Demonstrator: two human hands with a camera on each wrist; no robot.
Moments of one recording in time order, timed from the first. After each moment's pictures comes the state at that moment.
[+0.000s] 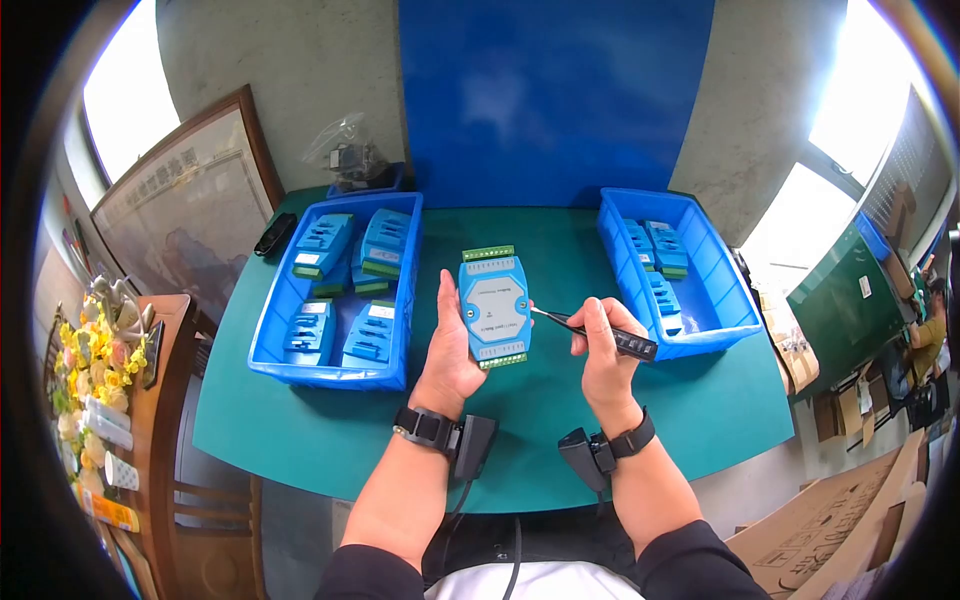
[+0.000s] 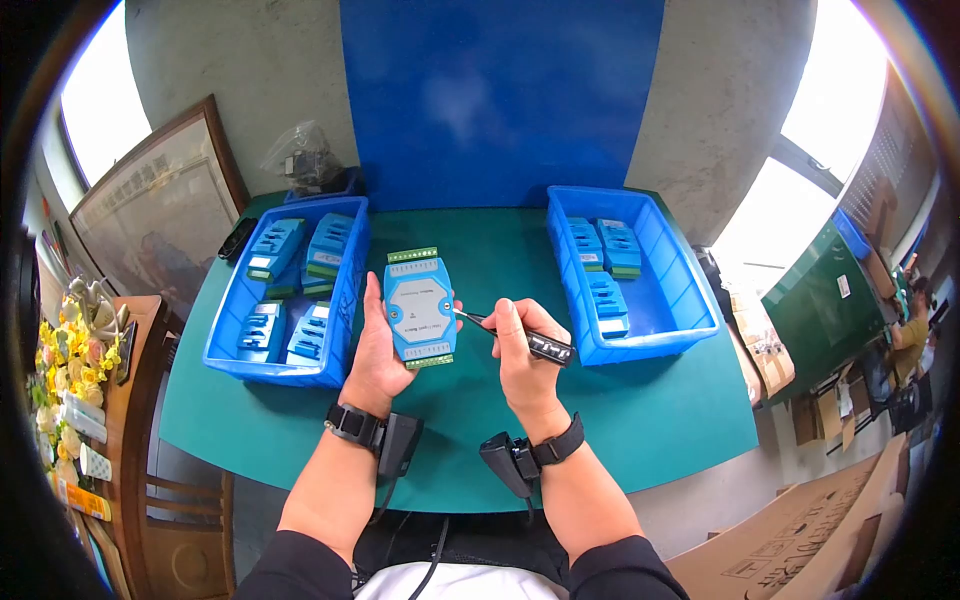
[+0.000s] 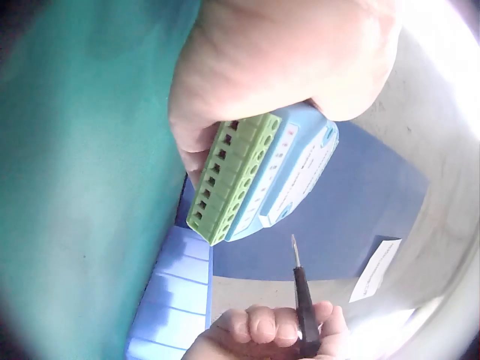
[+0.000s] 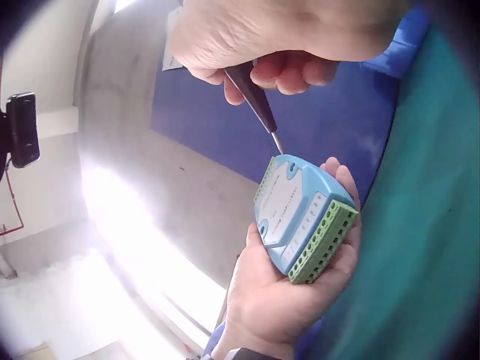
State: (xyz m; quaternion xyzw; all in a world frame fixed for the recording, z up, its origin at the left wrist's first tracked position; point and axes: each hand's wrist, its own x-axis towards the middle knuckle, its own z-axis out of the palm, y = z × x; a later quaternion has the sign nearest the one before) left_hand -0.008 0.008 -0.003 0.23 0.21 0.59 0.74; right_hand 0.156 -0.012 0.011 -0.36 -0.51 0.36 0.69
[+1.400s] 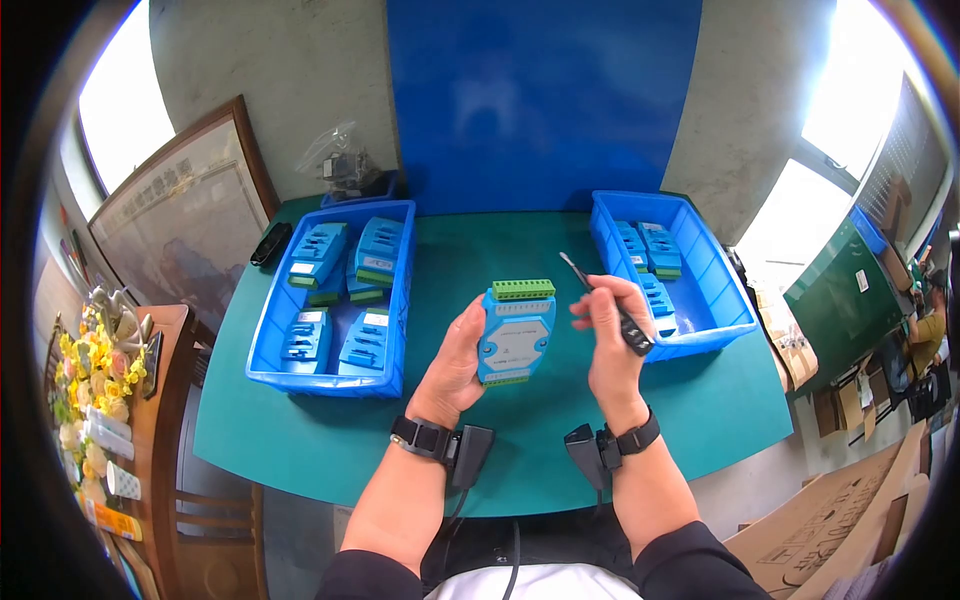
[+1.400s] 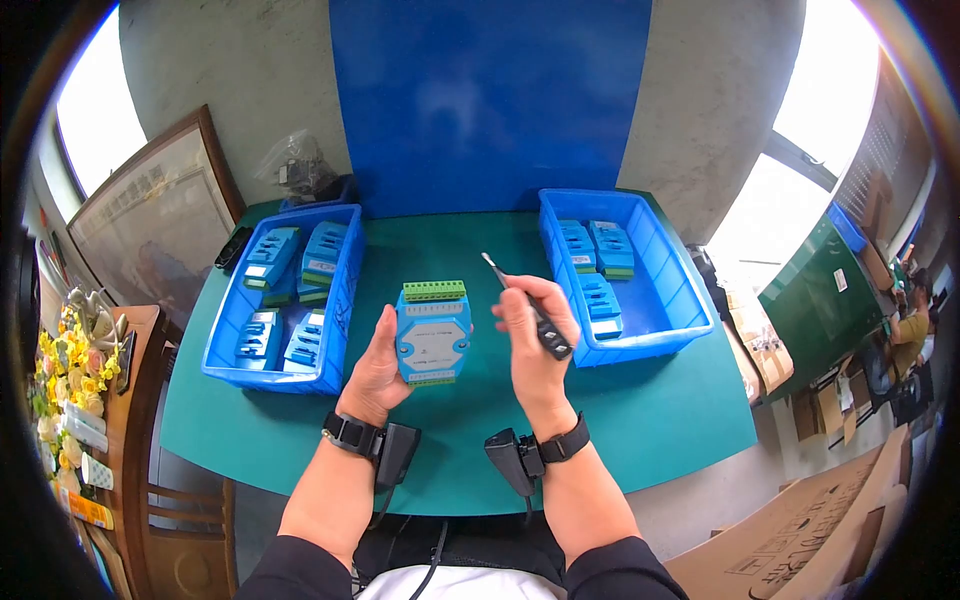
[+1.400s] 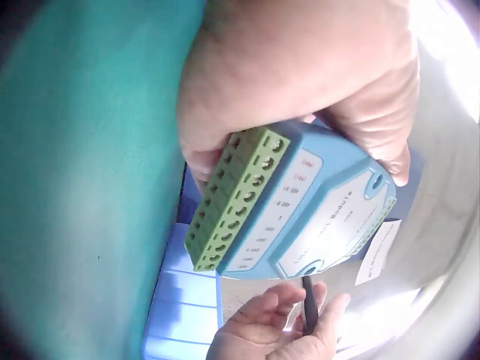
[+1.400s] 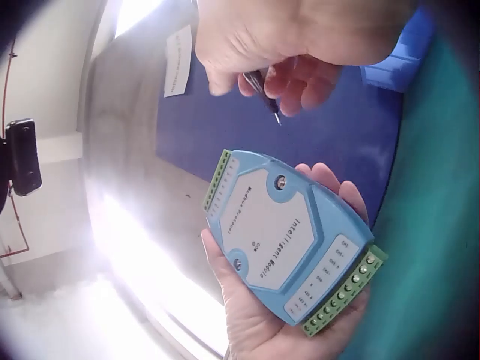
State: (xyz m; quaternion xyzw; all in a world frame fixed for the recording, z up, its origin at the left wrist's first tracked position) left_hand -0.004 -0.004 -0.004 0.36 0.17 0.53 0.75; right_hand 0.162 -0.005 0.021 -0.35 -0.48 0.33 0.73
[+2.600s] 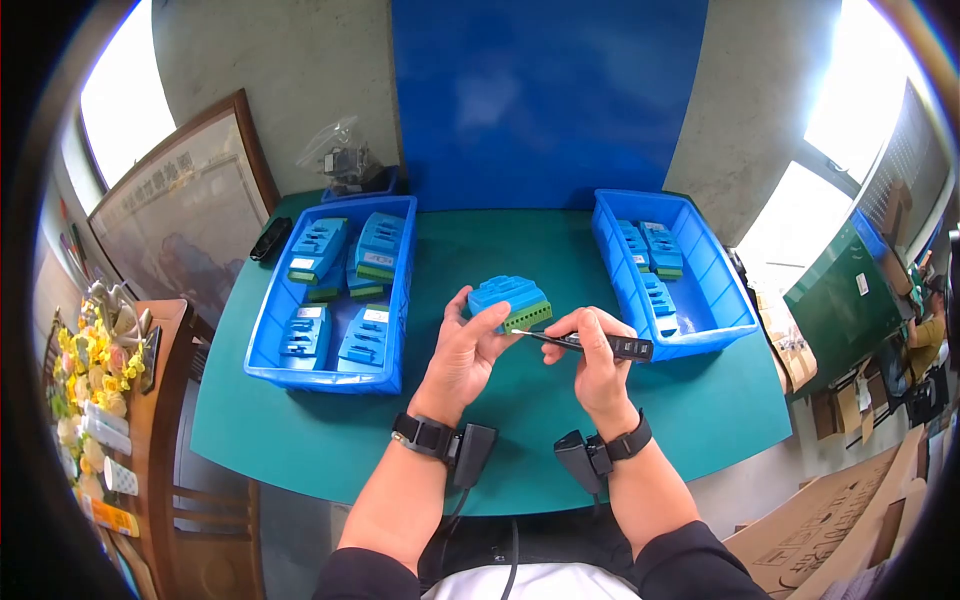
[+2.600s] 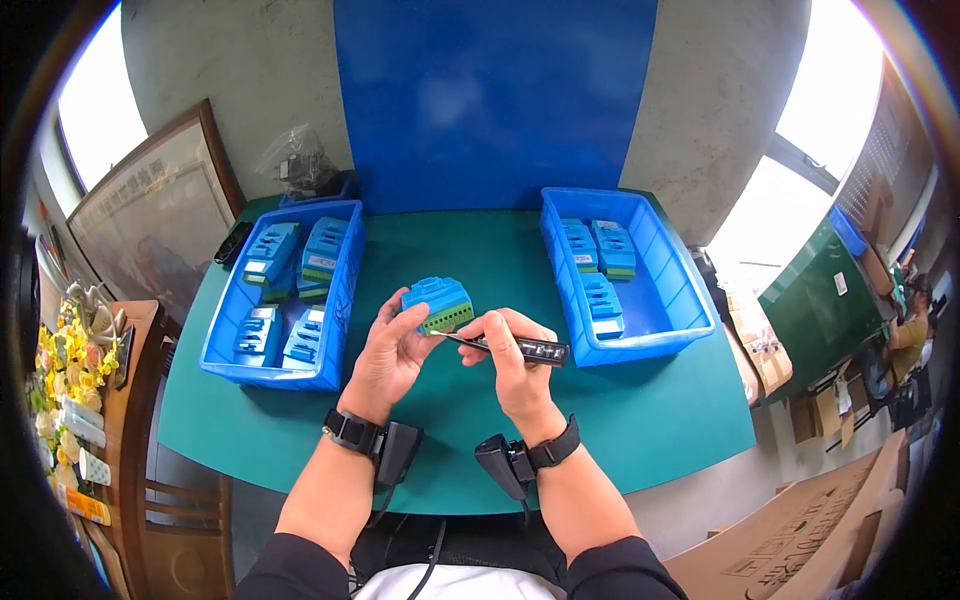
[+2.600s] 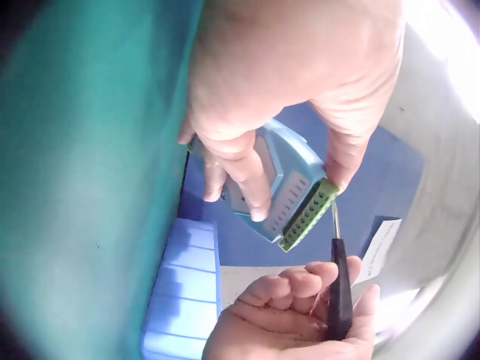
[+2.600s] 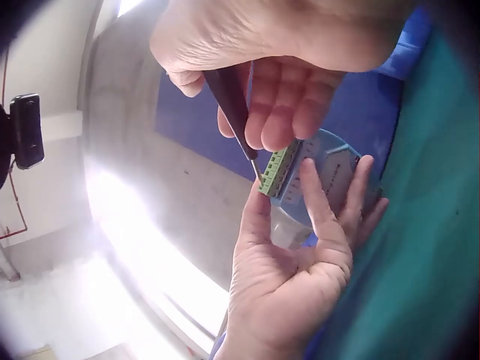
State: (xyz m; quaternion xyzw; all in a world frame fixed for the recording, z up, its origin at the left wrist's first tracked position) left_hand 0.001 0.001 -0.002 0.24 0.21 0.63 0.71; right_hand 0.162 -0.020 0.019 -0.29 -0.55 0.45 0.64
